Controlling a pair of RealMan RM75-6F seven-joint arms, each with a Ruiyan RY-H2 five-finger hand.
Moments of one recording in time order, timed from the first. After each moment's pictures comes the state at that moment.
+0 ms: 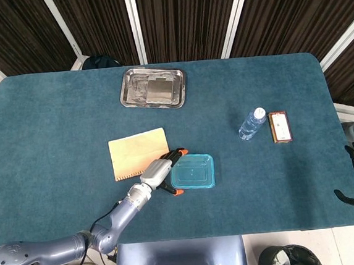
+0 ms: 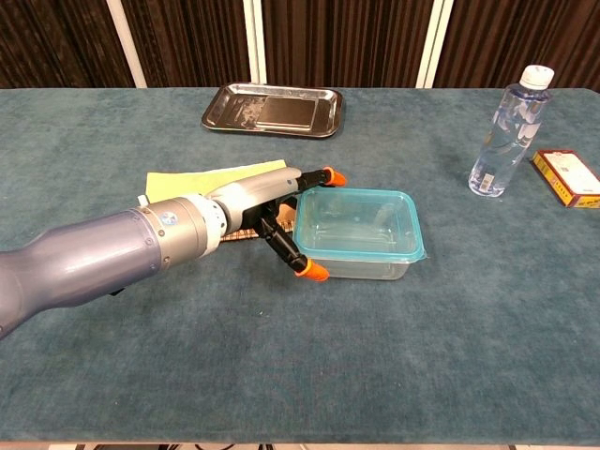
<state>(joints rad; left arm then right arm) -0.86 -1.88 -0.26 -1.24 1.20 0.71 -0.11 0.04 -1.05 0.09 -1.64 -1.41 1.47 0.00</state>
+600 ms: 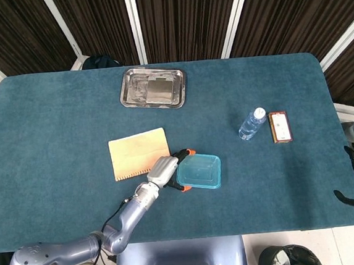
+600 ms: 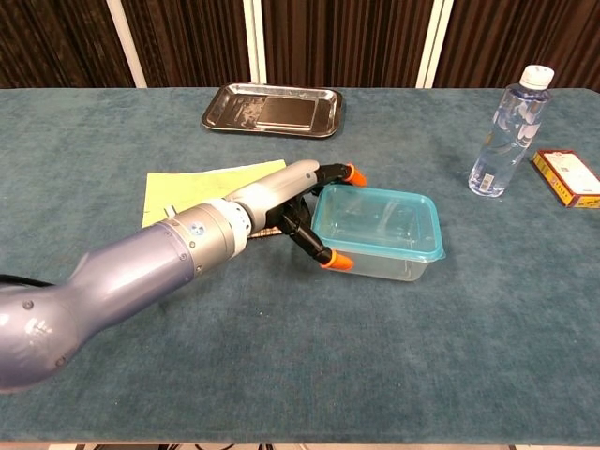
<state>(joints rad) -0.89 -2.02 -0.25 -1.06 1.32 0.85 -0.20 0.04 -1.05 0.09 -1.65 -1.42 1.47 0.00</state>
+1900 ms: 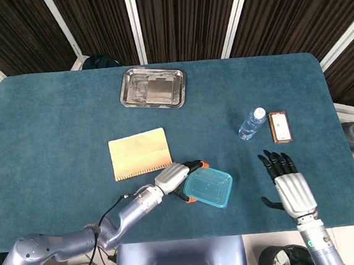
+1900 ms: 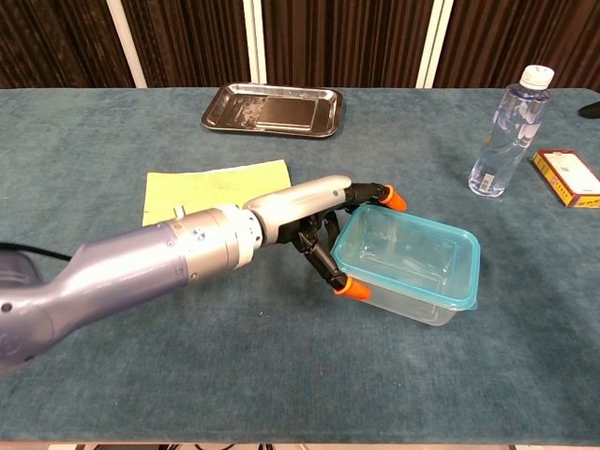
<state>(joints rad) -0.99 -1.94 -0.14 -1.07 1.50 0.80 -0.45 0.18 -1.29 0.08 -1.90 -1.47 1.34 -0.35</state>
